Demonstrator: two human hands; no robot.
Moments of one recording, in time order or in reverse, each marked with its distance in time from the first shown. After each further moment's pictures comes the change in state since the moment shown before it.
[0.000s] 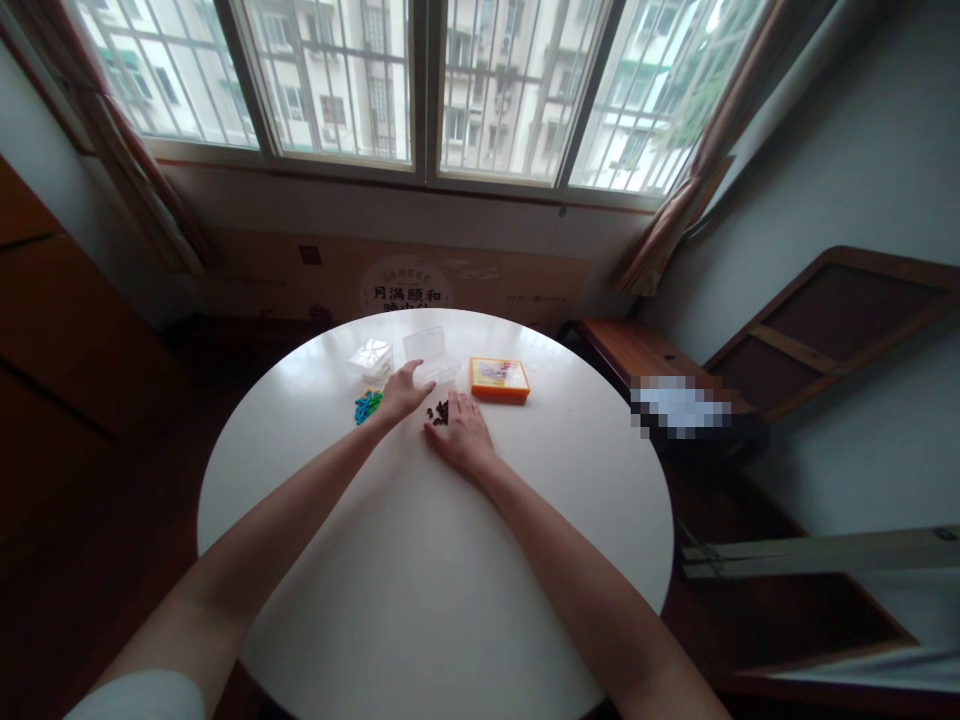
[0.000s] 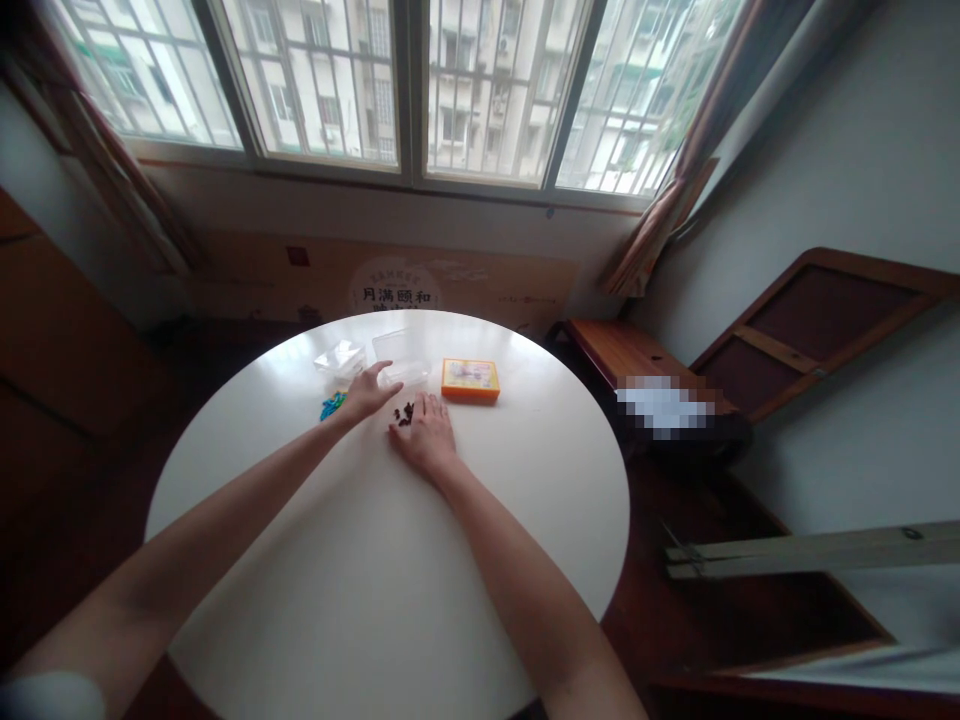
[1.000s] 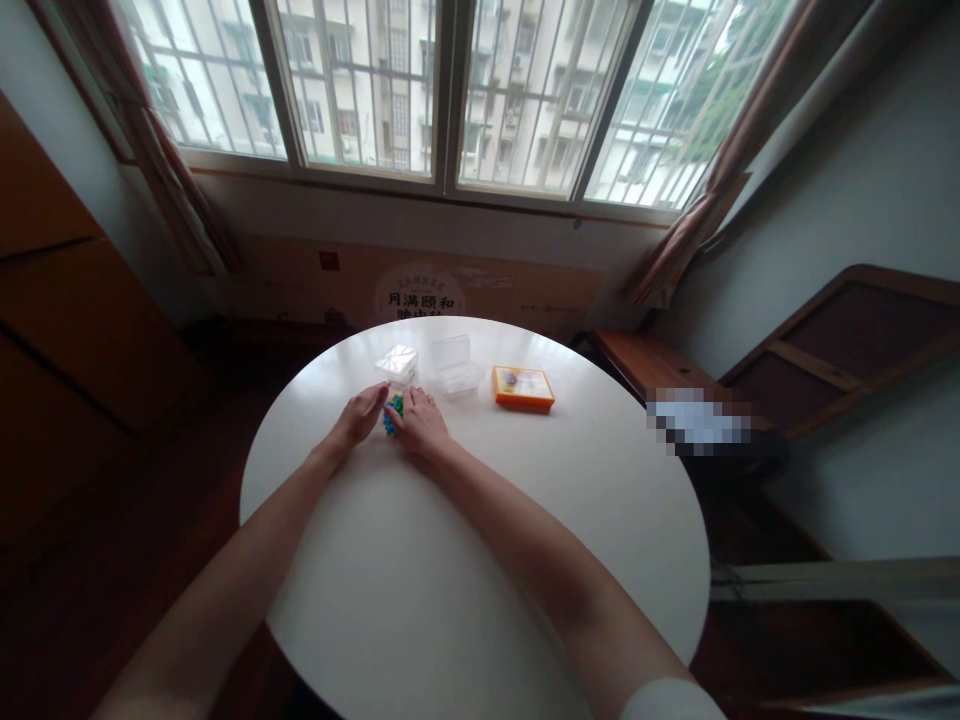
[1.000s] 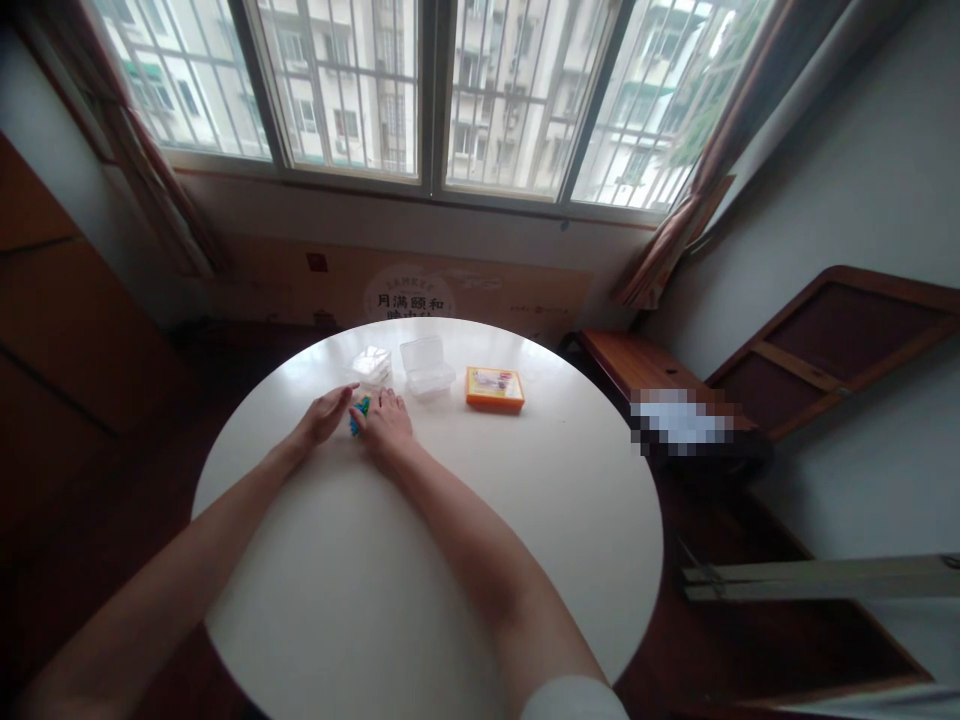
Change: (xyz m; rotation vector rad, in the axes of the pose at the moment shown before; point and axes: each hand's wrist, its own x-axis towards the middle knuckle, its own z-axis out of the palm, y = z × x) left_hand -0.040 -0.109 -0.066 -0.240 0.005 0.034; right_hand 0.058 -0.096 0.054 0.052 -0.094 -0.157
